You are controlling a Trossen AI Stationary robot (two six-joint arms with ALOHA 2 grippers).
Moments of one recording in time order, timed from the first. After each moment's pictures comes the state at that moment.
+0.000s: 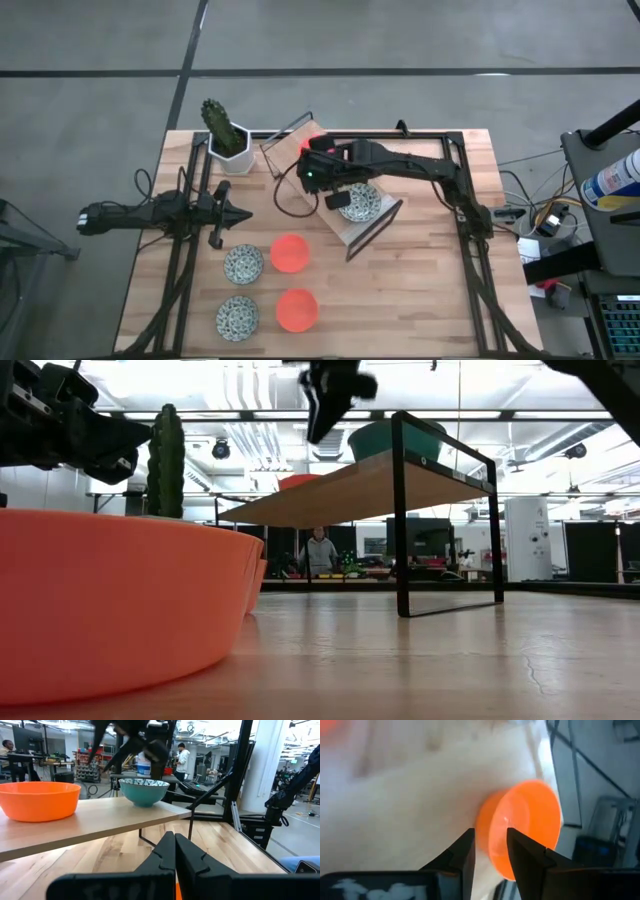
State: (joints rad) left arm -0.01 0.04 0.01 0.07 0.02 -0.09; right arm -0.06 2.14 2.35 -1.33 0.40 -0.48
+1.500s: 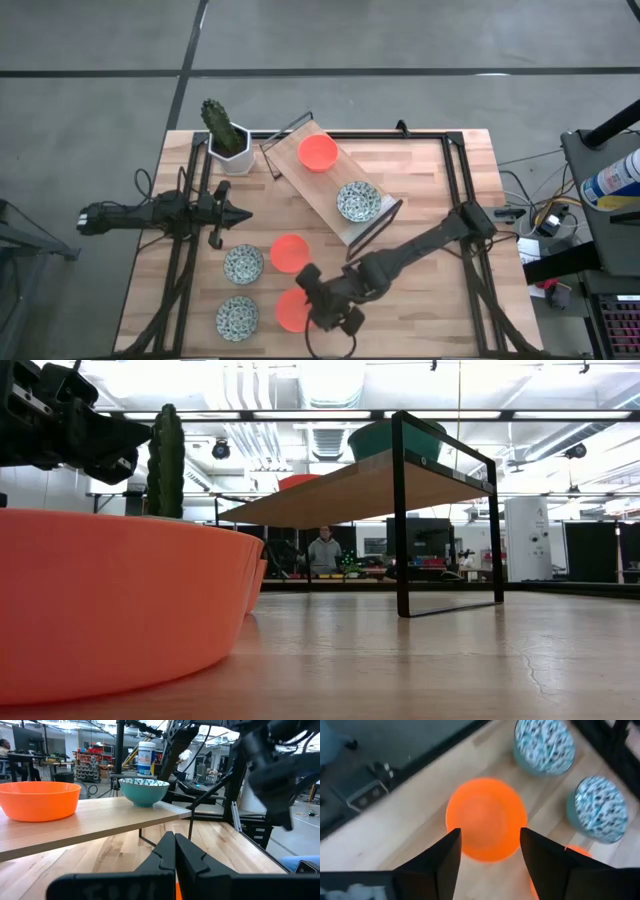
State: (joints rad) left arm -0.01 0.04 0.01 0.07 0.02 -0.09; right arm 0.46 2.11 1.93 -0.74 0.02 -0.39
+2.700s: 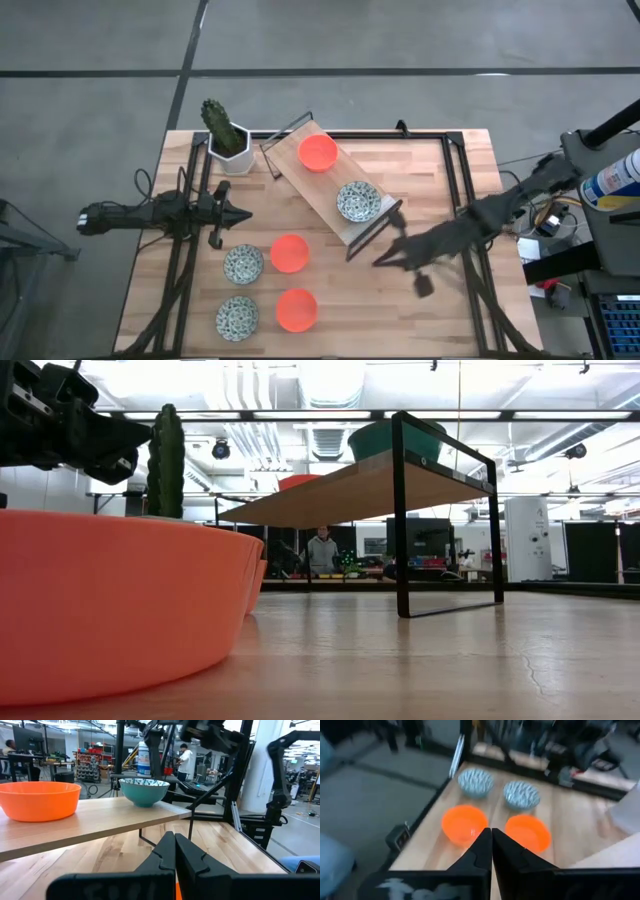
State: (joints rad) left arm -0.01 0.04 0.01 0.07 0.02 -0.09; right arm 0.53 1.18 1.10 -0.35 0.22 0.06
